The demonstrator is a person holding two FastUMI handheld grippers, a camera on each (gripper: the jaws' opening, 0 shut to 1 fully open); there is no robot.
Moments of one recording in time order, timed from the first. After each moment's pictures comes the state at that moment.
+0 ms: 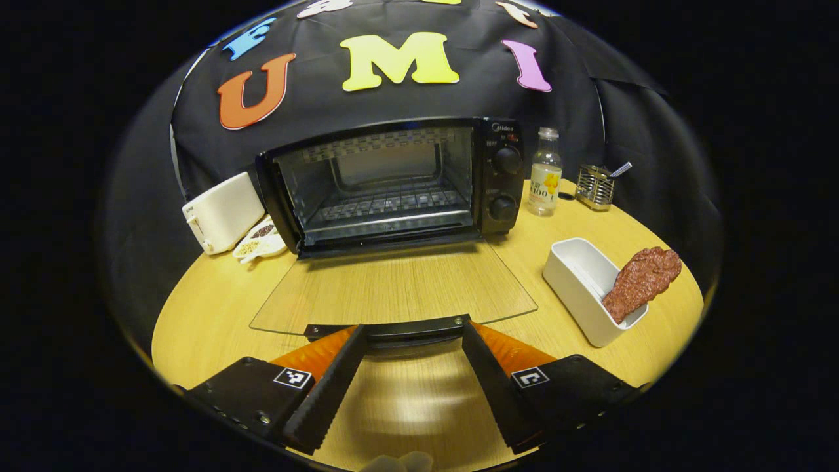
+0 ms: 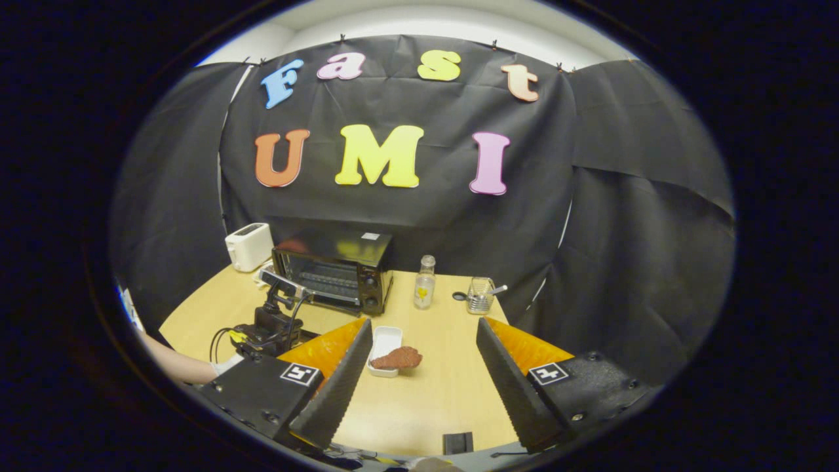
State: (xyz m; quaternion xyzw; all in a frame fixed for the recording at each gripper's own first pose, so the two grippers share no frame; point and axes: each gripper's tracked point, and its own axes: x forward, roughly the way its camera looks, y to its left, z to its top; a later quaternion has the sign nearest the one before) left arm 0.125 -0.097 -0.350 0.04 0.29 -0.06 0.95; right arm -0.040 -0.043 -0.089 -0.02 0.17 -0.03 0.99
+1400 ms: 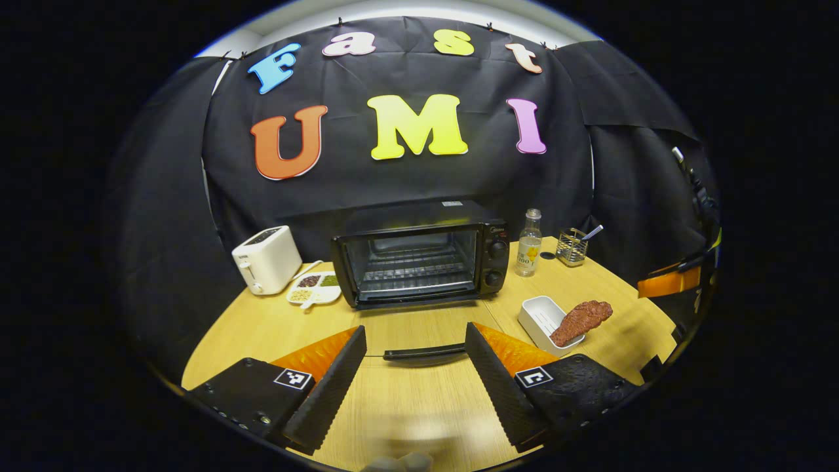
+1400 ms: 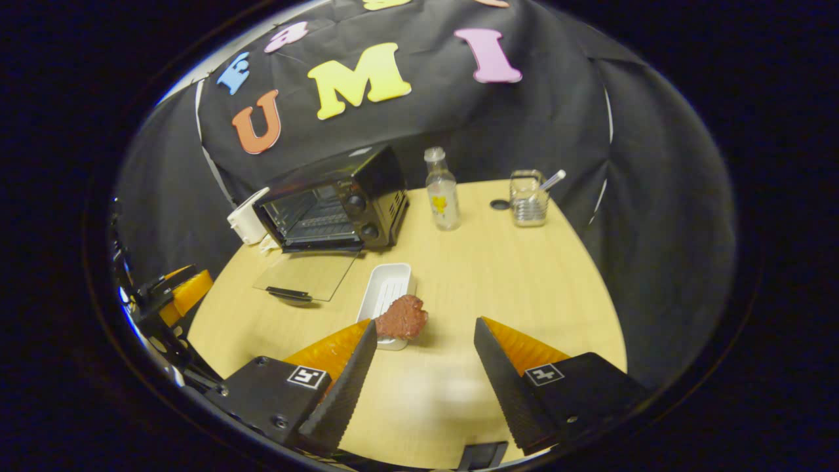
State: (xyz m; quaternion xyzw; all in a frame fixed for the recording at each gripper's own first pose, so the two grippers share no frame) left arm 0.054 -0.035 -0.186 0.04 0.17 -0.04 0.98; right arm 0.083 -0.058 -0.295 0.14 0.35 0.10 0.92
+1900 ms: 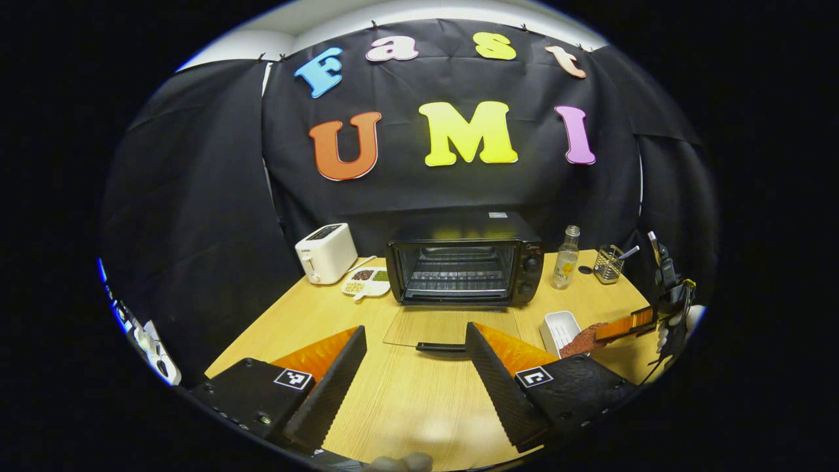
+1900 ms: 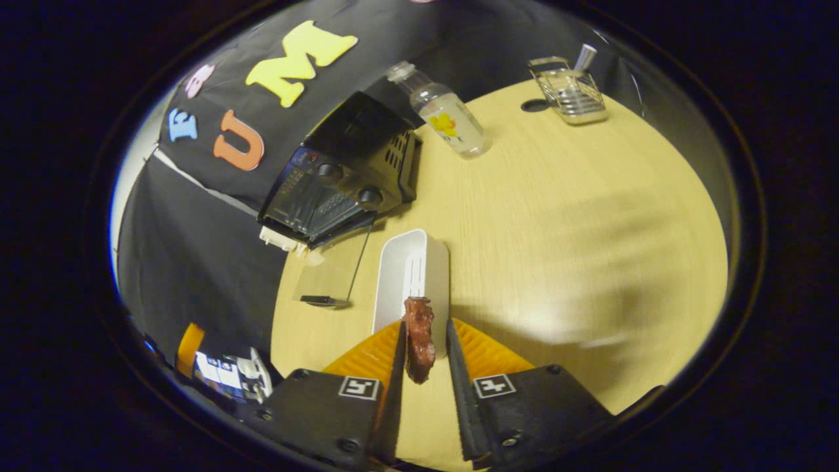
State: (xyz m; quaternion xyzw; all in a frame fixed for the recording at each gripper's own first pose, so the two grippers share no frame) left arm 0.011 -0.036 -0.154 0.01 0.20 0.08 0.98; right arm 0.134 -0.023 -0.353 0.32 0.46 0.20 0.80
